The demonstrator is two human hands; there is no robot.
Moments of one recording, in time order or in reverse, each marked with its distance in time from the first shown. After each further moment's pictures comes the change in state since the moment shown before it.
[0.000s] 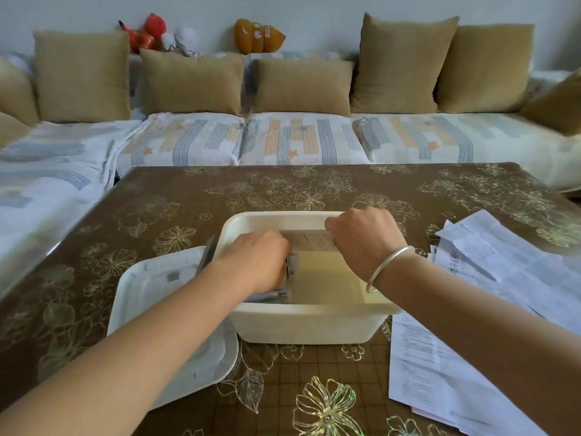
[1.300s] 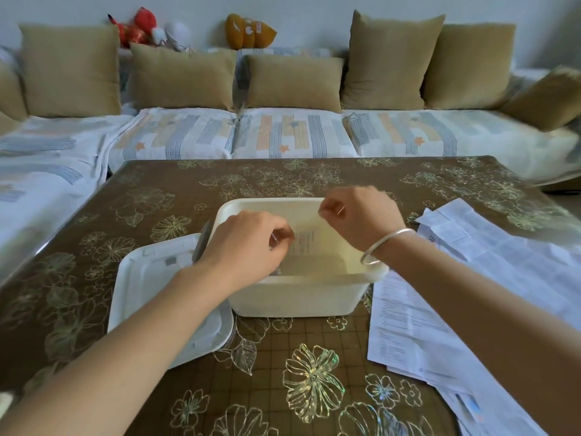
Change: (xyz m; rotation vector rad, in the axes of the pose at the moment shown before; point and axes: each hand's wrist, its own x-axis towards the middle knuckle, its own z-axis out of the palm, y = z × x) left_hand -0.052 0.025 -0.030 -0.399 0.338 -0.024; right_hand -0.014 0.018 0.000 0.552 0.159 0.191
